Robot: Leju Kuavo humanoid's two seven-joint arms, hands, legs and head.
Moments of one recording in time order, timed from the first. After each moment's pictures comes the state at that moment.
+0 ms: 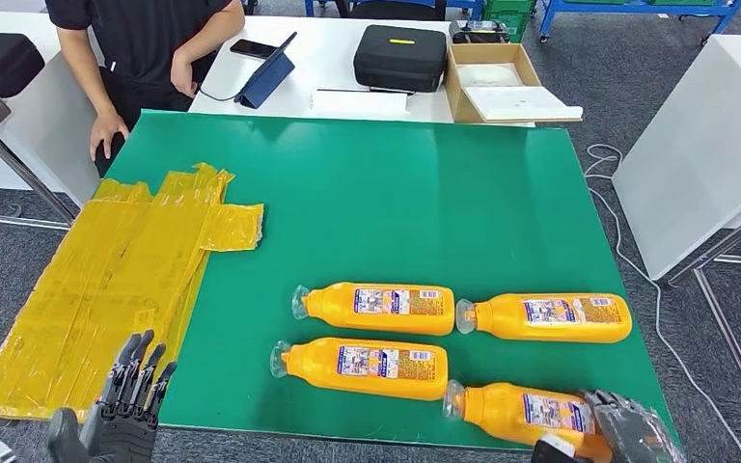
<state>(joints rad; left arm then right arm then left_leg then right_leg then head) 0.61 -0.24 0.16 -2.04 0.14 -0.36 -0.25 0.47 -0.60 0.18 -1.74 0.92 0.09 0.15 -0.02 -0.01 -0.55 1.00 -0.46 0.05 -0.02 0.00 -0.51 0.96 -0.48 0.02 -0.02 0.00</state>
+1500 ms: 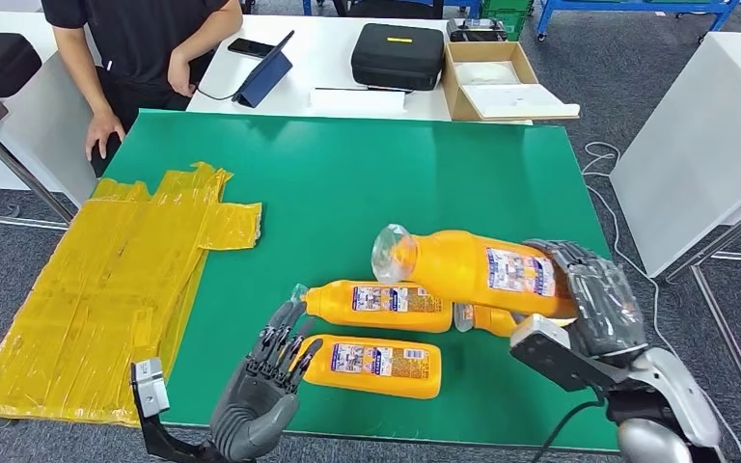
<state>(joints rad) 0.22 0.03 -0.49 -1.81 0.52 -0.04 -0.27 -0.04 -0.37 0.28 -1.82 0.71 0.07 -0.01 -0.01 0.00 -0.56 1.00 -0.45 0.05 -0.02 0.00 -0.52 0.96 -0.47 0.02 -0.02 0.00</state>
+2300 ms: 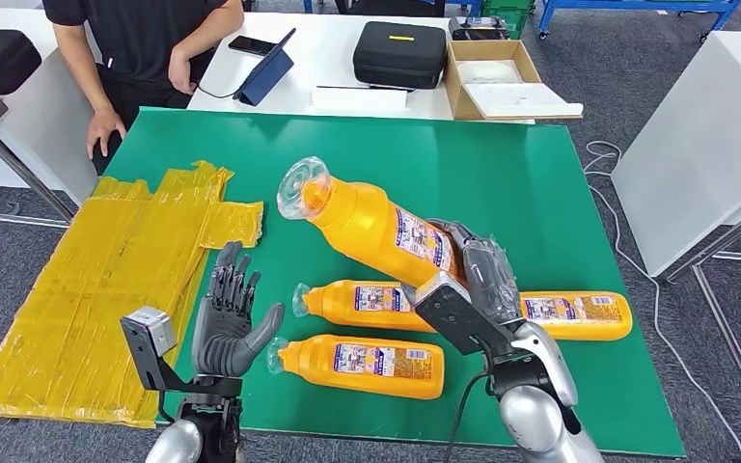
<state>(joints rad) 0.04 -0.06 -0.35 -1.64 0.26 0.29 -0.33 -0.17 -0.04 0.46 -1.67 0.66 0.03 0.05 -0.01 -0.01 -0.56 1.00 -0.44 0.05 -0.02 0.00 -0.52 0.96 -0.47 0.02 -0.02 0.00</state>
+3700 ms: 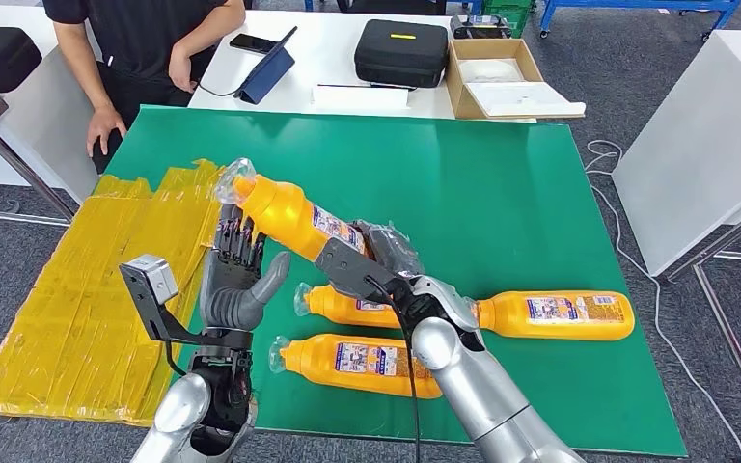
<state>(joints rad) -0.12 -0.09 -0.38 -1.63 0.32 0.31 -0.27 -0.50 0.17 0.58 -1.01 0.68 0.10 0.07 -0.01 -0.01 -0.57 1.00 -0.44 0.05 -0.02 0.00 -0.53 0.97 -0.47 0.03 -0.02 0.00</state>
